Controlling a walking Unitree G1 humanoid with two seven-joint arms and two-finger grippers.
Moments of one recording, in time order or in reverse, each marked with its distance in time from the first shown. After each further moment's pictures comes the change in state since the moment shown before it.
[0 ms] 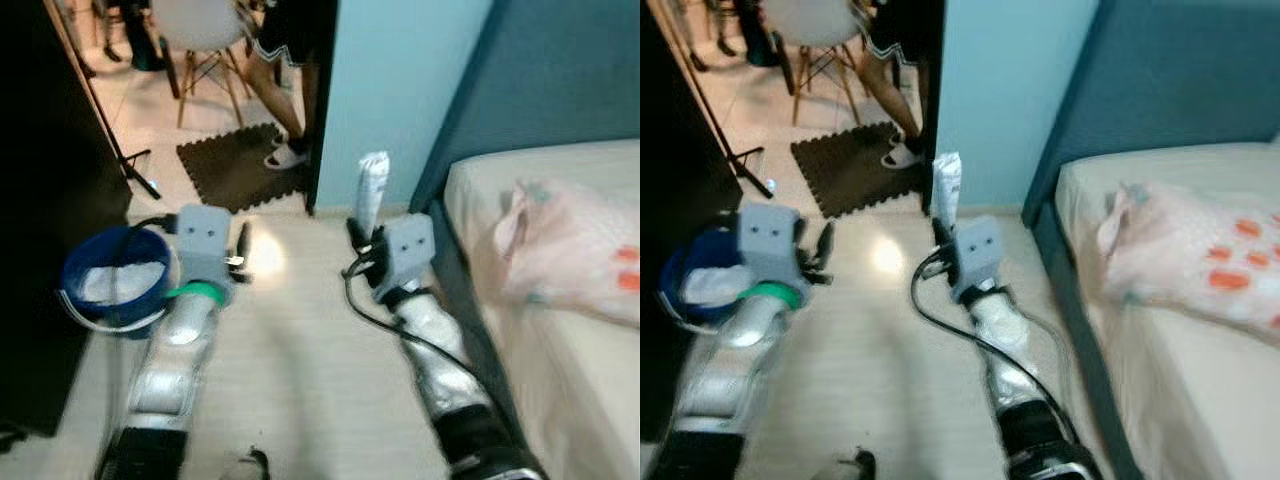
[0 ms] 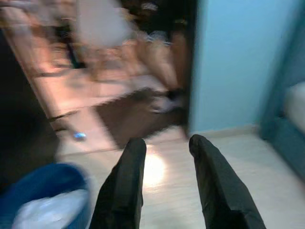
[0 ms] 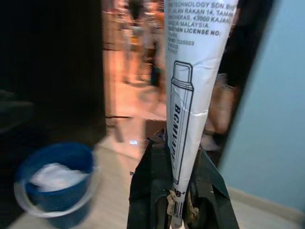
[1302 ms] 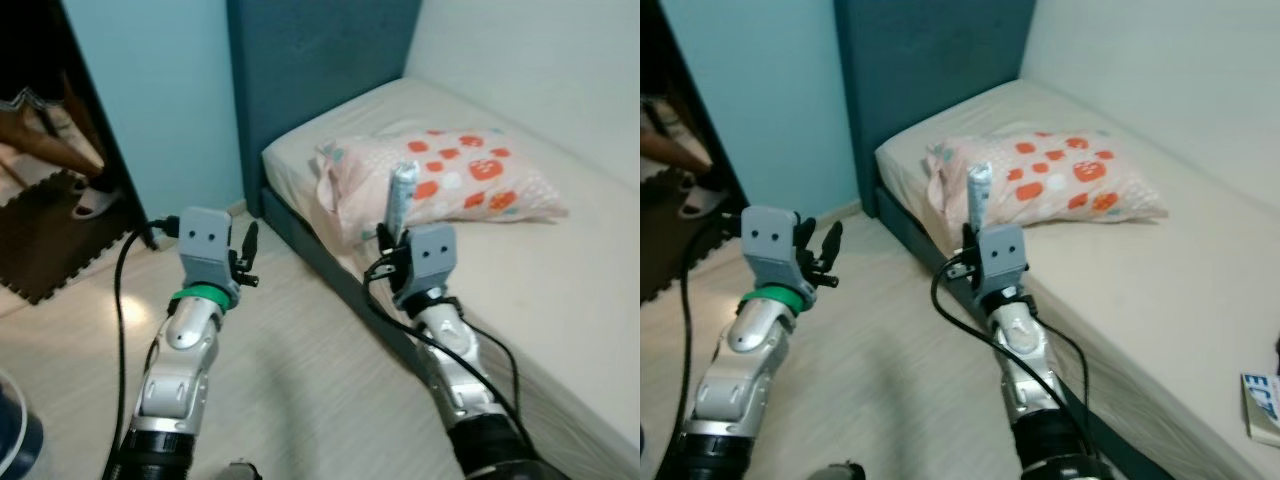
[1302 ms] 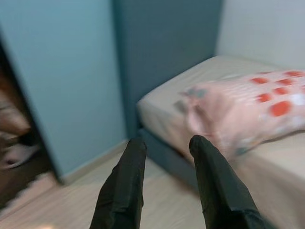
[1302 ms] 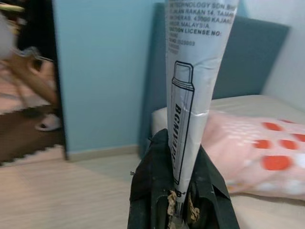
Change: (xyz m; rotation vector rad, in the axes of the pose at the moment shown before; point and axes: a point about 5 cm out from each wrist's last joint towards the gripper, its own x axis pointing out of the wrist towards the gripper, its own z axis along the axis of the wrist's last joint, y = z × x) left arm -0.002 -0.009 0.002 -0.047 -0.033 -0.081; right arm -0.017 -0.025 -0.009 -0.060 0.052 -0.164
